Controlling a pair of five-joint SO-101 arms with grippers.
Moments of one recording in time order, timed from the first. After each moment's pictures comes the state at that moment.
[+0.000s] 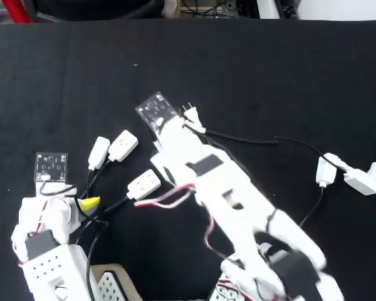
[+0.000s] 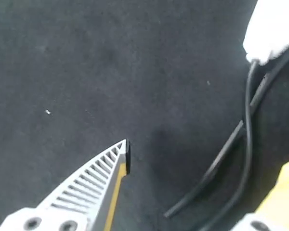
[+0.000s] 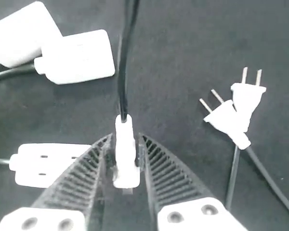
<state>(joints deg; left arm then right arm) -33.3 -88.8 95.3 51.5 -29.4 -31.1 -23.4 53.6 29.8 10.2</state>
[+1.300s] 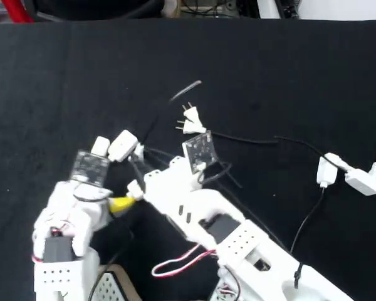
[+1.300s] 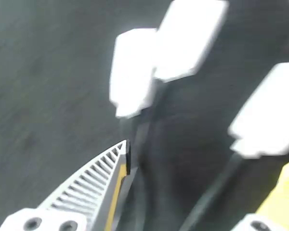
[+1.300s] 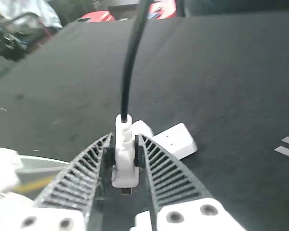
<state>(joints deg) -7.9 -103.3 96.0 59.6 -24.0 -42.6 -51.8 86.0 -8.5 -23.8</state>
